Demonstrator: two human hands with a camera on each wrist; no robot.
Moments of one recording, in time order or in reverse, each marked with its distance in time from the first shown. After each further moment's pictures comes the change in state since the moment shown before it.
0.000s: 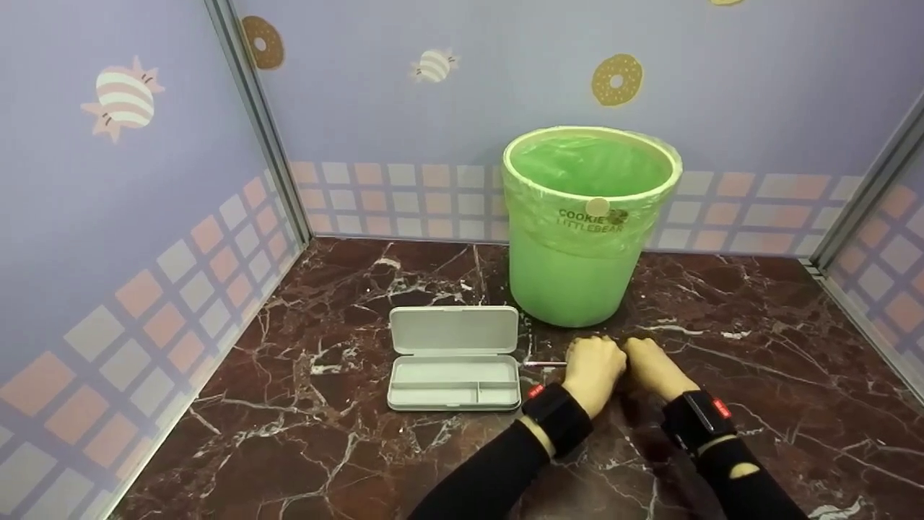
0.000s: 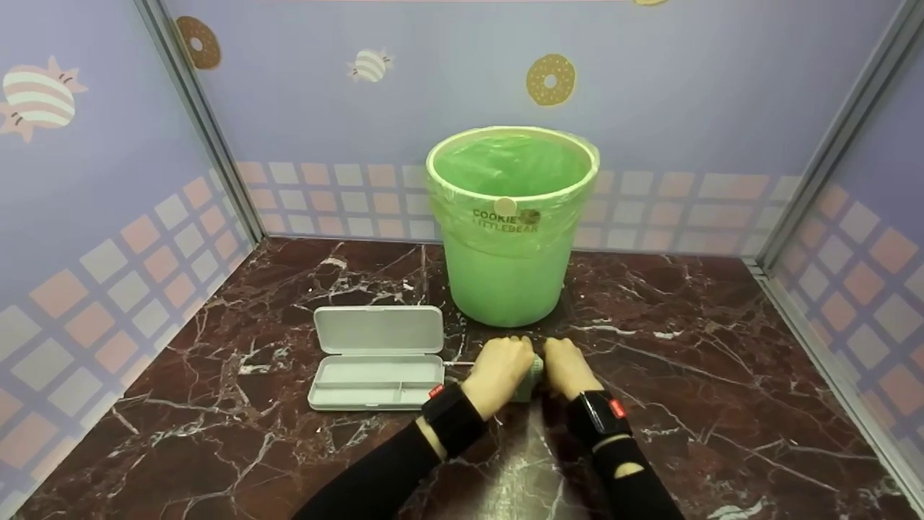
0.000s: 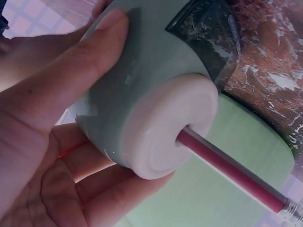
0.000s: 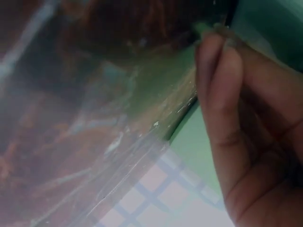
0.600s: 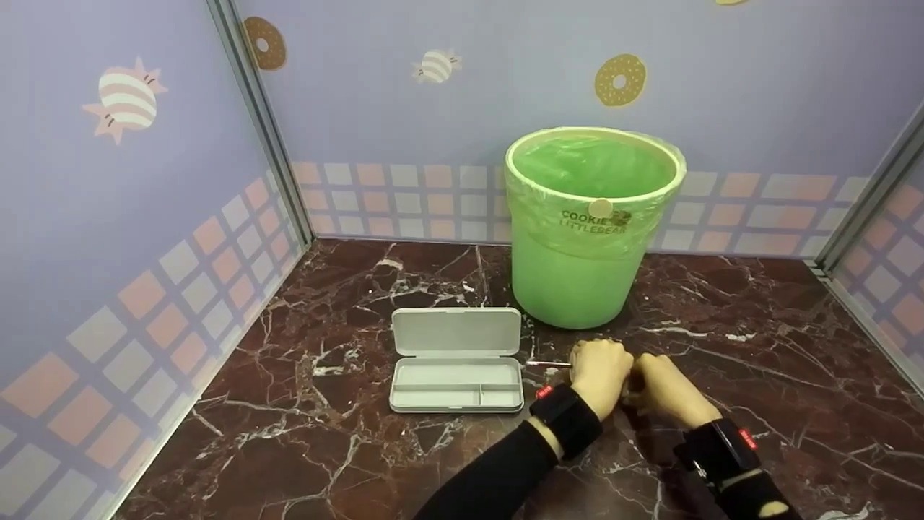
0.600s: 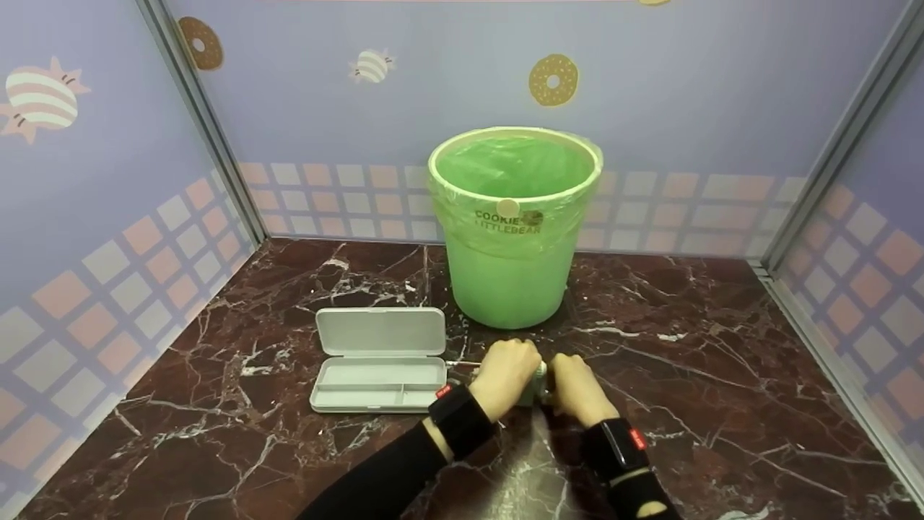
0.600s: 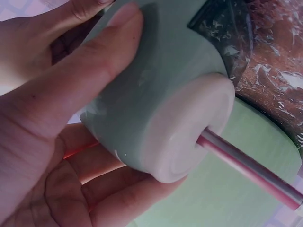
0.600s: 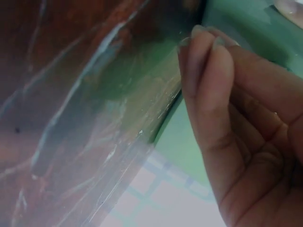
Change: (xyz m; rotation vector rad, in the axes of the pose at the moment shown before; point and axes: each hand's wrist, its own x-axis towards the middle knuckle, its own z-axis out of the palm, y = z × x) left_hand 0.006 0.004 -0.008 -0.022 -0.124 -0.024; right_hand -0.029 -0.009 -0.007 0.099 -0.002 -0.035
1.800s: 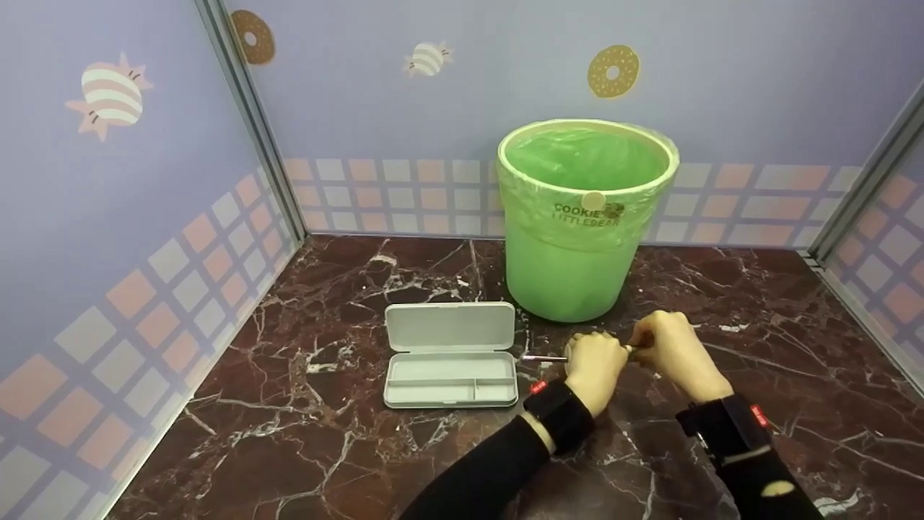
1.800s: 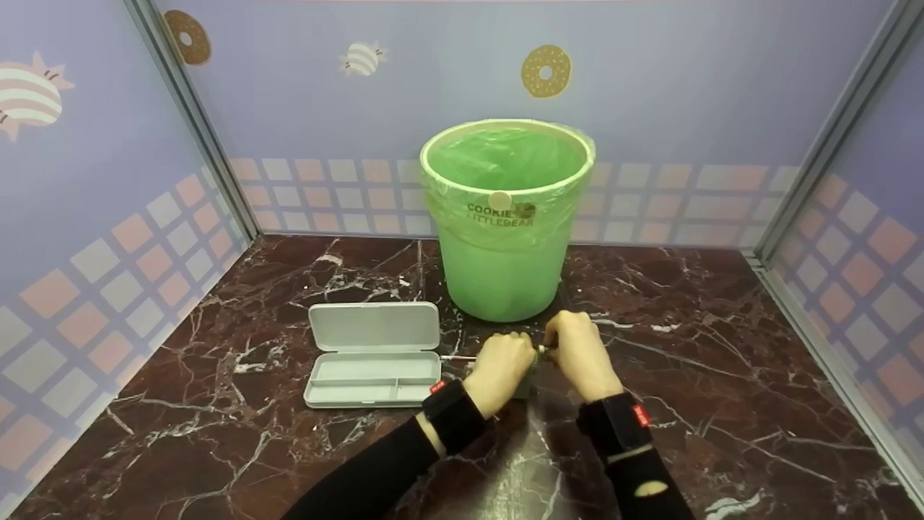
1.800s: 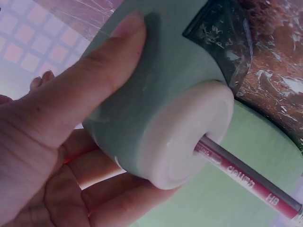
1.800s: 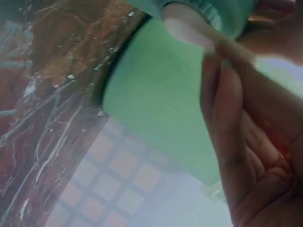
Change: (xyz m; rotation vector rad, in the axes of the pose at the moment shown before) left_hand -0.002 0.004 0.003 0.007 0.030 -0.027; right_hand 0.013 -0.020 -0.045 -0.008 0.156 0.034
